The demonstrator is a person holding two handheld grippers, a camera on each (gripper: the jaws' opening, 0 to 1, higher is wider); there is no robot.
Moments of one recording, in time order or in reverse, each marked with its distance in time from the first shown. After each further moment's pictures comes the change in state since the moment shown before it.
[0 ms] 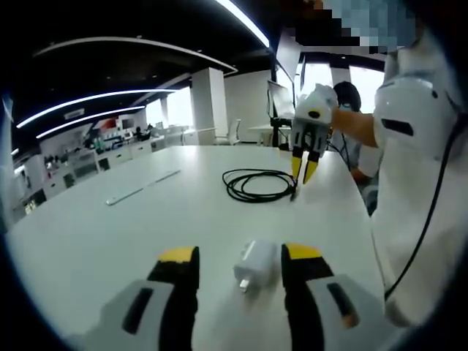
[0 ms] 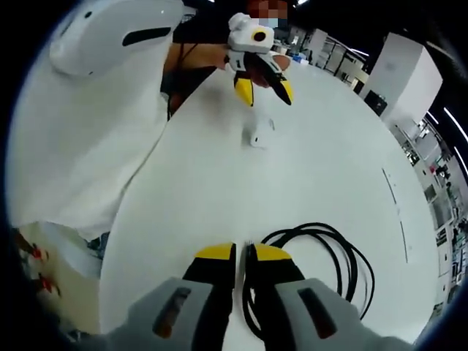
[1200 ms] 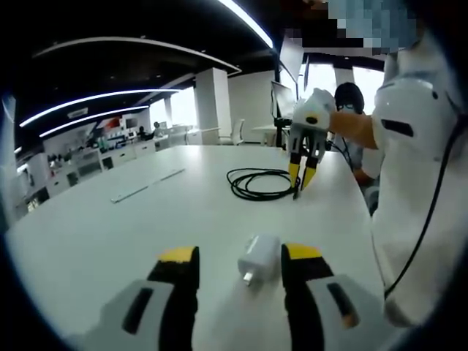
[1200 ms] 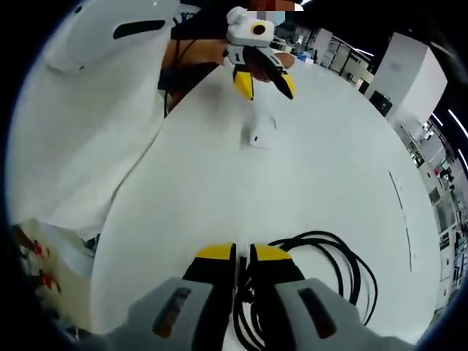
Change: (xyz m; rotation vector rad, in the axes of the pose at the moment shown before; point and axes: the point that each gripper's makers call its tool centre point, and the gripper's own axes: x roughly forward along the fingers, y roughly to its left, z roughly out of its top) left arm -0.008 0.004 -0.003 -0.007 -0.003 0.021; right arm 0.016 -0.007 0.003 -0.013 0.007 0.026
